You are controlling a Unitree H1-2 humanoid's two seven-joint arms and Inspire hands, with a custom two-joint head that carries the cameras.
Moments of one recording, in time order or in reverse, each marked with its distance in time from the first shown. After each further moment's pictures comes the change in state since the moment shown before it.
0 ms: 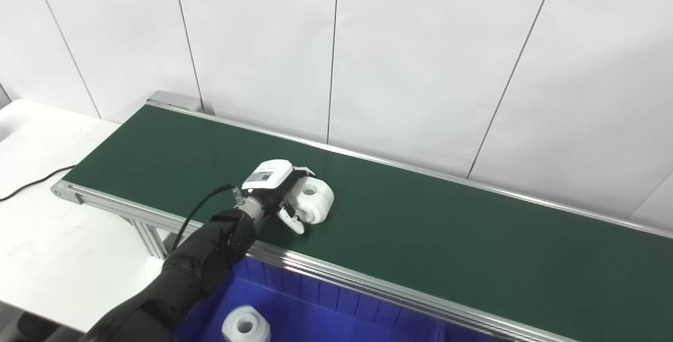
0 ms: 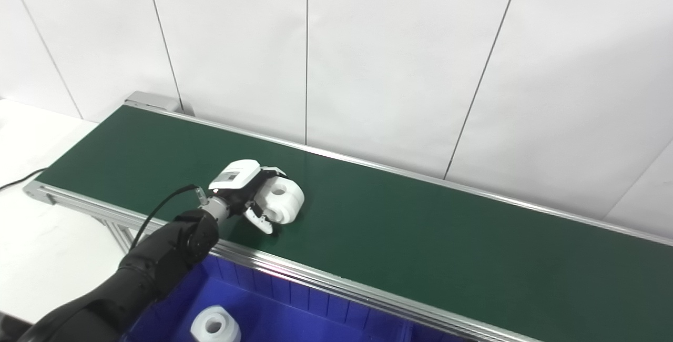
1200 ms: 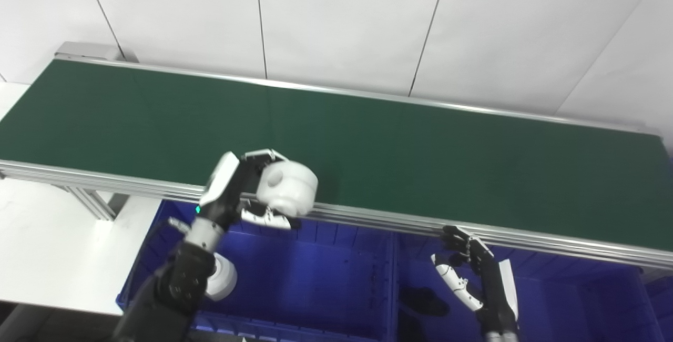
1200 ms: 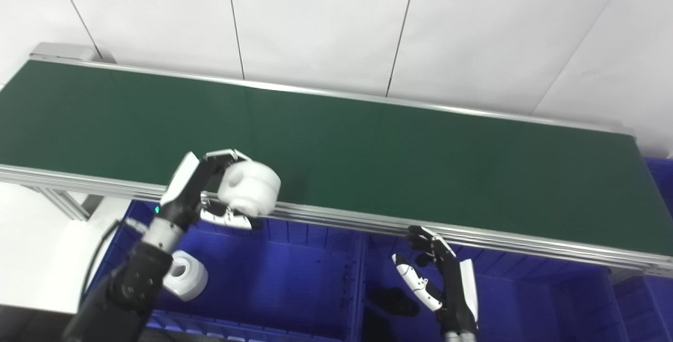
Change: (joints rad) left arm 0.510 -0.117 0.106 -0.594 -0.259 -0.105 -0.135; right arm 0.028 0.069 -0.071 -0.139 -0.053 -0.001 0.069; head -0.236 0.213
